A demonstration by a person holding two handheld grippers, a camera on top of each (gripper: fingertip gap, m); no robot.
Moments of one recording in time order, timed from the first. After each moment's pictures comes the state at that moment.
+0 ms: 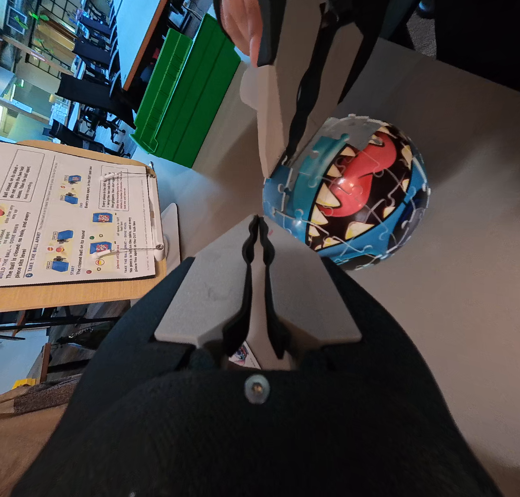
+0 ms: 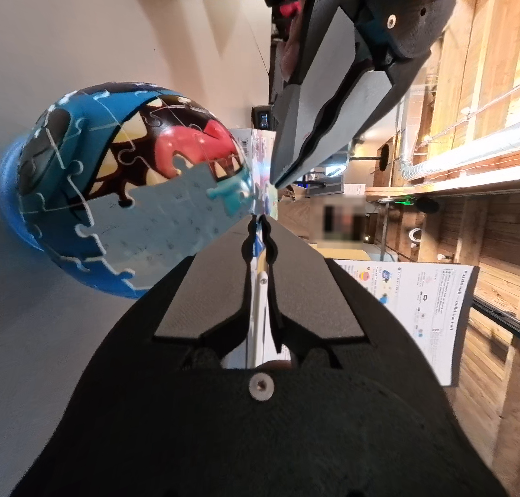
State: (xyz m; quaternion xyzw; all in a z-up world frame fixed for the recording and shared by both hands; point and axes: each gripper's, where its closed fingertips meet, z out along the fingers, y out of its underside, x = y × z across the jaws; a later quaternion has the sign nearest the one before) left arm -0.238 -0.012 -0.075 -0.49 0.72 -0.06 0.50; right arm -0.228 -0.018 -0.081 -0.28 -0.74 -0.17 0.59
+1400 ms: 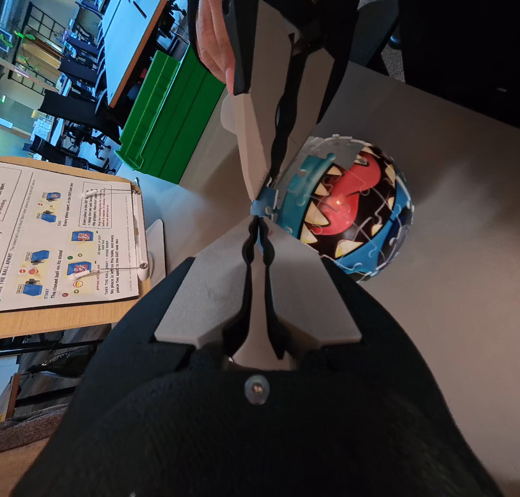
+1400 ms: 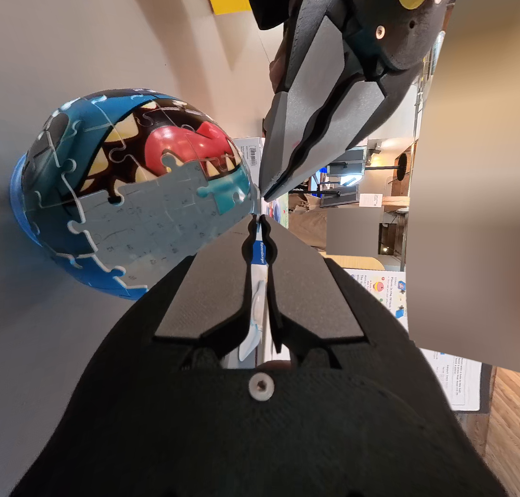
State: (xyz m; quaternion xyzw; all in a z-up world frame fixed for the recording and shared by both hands) left arm -0.225 -0.020 -0.079 -0.48 0.72 -0.10 0.49; right arm -0.232 -0.018 -0.082 -0.28 -0.75 -0.14 0.58
